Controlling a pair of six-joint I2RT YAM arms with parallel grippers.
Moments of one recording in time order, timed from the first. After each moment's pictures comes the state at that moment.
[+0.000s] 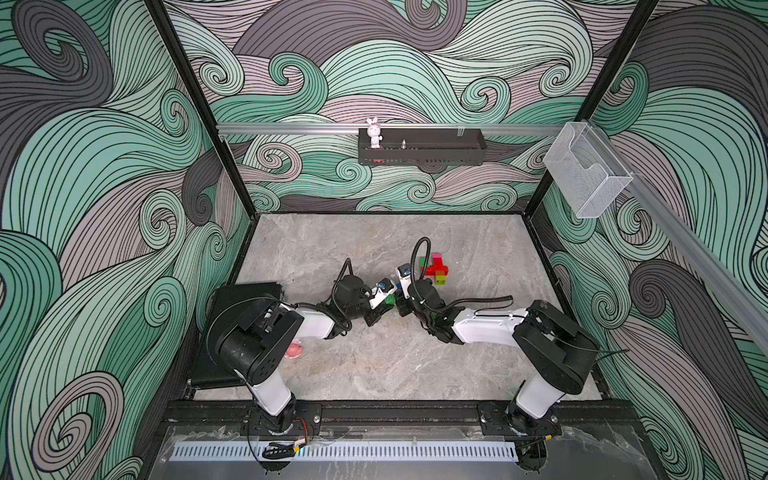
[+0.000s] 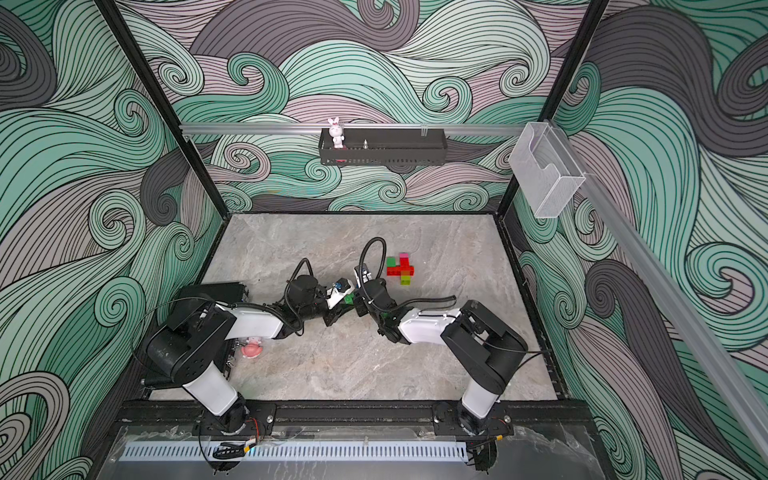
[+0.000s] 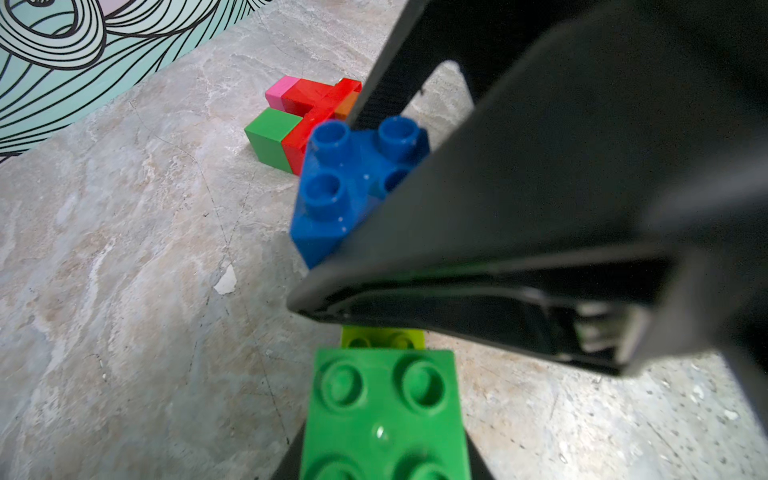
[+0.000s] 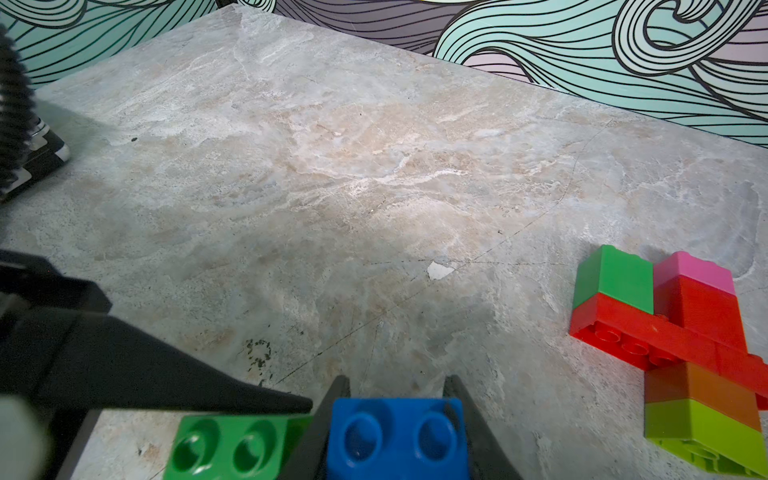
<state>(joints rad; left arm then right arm) -0.58 1.68 0.61 0.49 0.37 0.35 0.84 1.71 0.74 0.40 0.29 0.13</state>
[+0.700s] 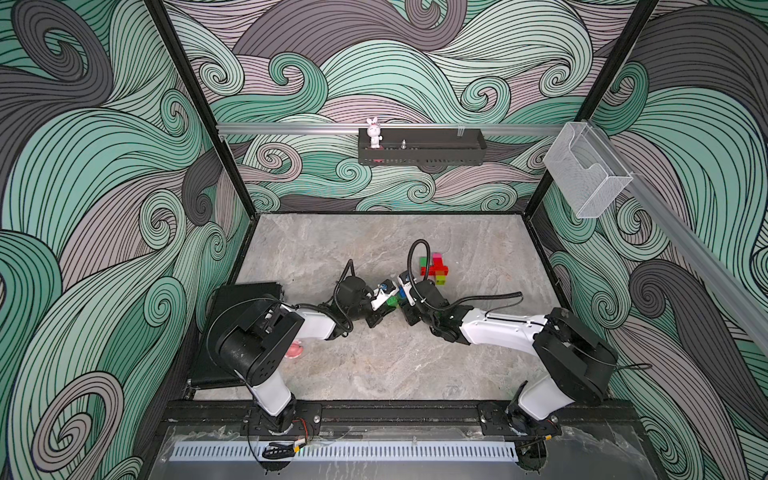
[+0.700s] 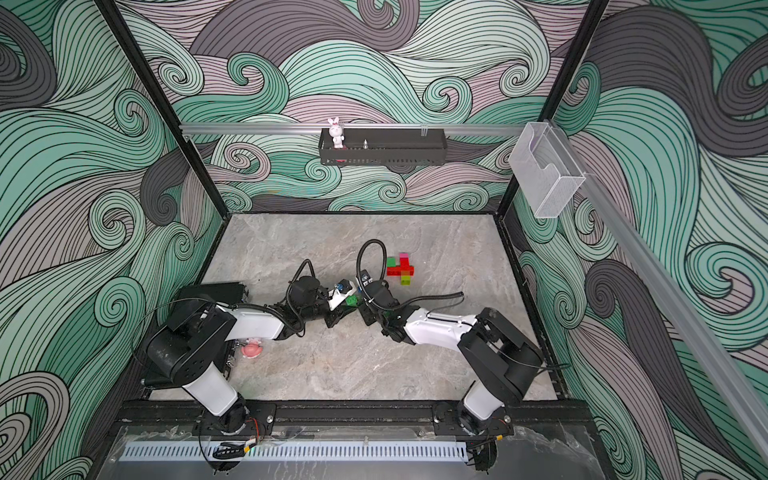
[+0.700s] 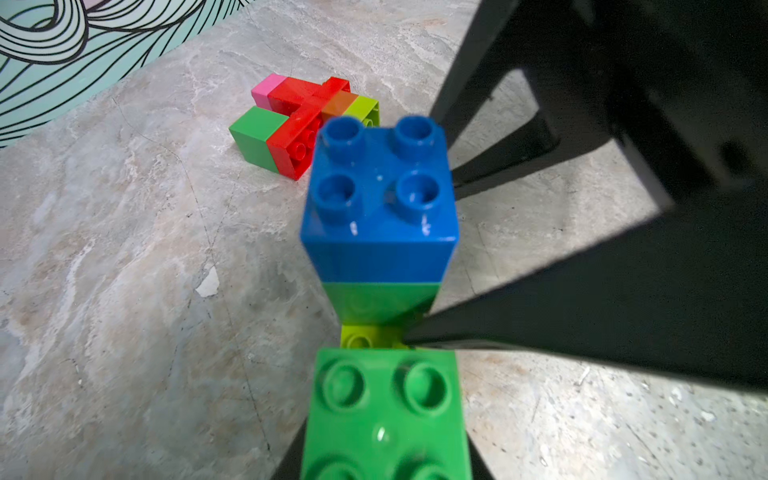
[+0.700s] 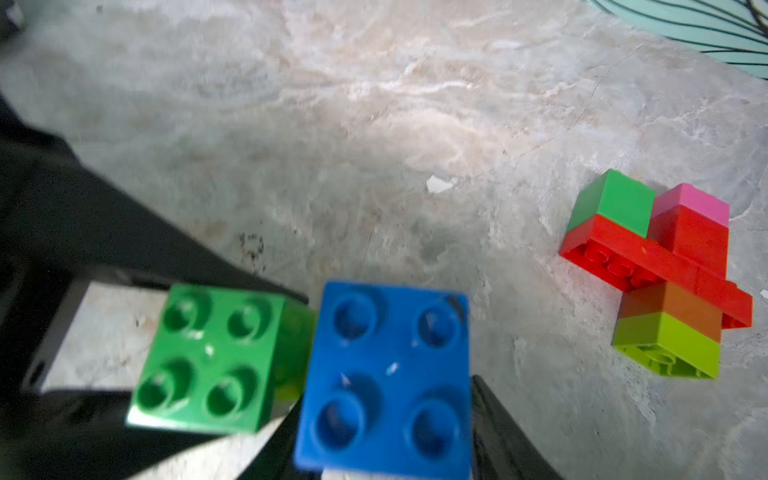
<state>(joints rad) -0.59 1.67 0.61 0.48 0.36 0.34 0.84 1.57 0.76 0.06 0.24 0.10</state>
